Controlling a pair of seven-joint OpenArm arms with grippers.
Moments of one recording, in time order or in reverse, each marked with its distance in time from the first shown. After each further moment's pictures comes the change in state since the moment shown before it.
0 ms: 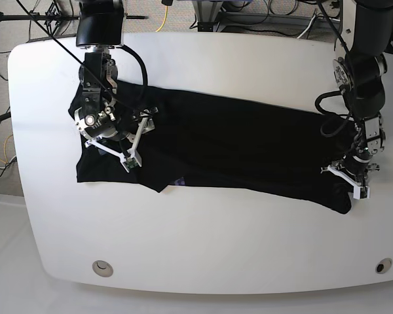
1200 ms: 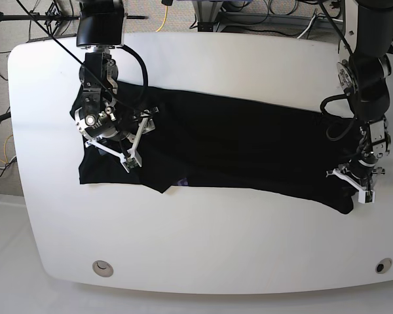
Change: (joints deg) left arm -1.4 -1.4 0.0 0.0 0.2 -0.2 1.2; right arm 0.0 0.0 -0.2 0.0 0.0 0.0 0.0
